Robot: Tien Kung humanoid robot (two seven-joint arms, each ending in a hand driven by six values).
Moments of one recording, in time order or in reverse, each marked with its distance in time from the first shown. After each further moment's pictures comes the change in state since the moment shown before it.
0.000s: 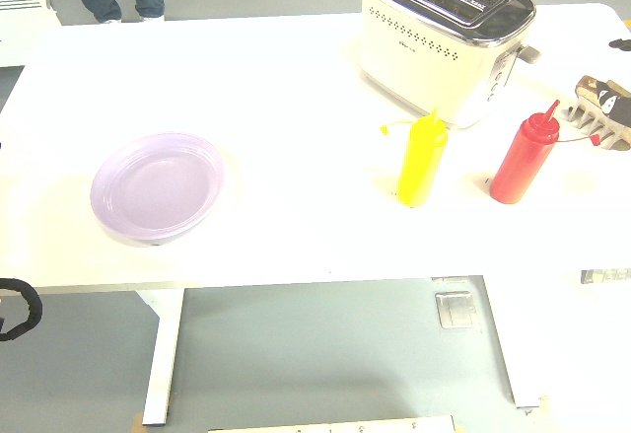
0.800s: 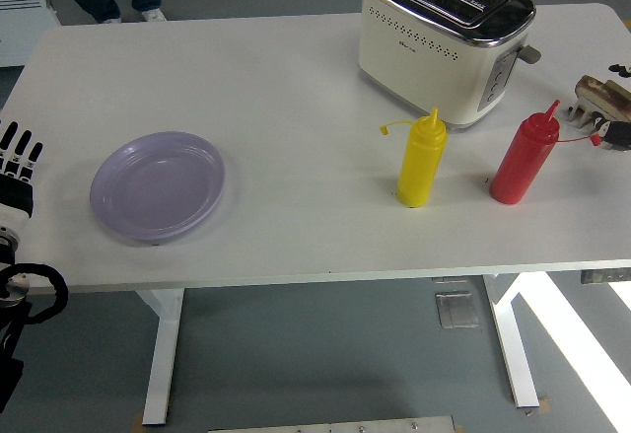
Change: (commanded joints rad) left arm -0.120 -0.029 0.102 0.163 -0.002 -0.034 0.013; right arm 0.047 0.011 -0.036 -0.150 0.015 0.015 -0.023
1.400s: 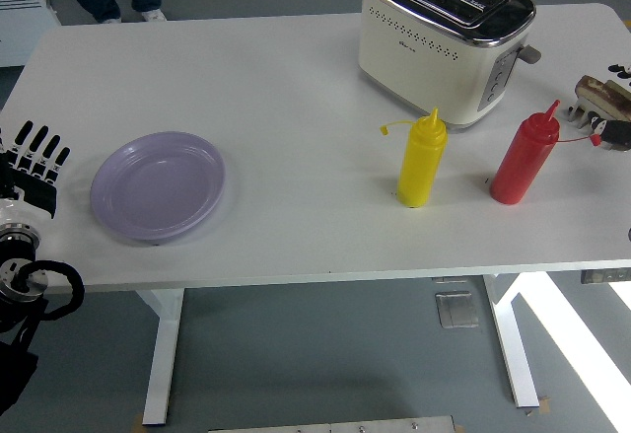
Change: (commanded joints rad) left arm -0.057 -0.013 0.083 0.087 0.006 -0.018 0.015; right arm 0.045 0.007 -0.034 -0.074 0.040 -0.020 0.010
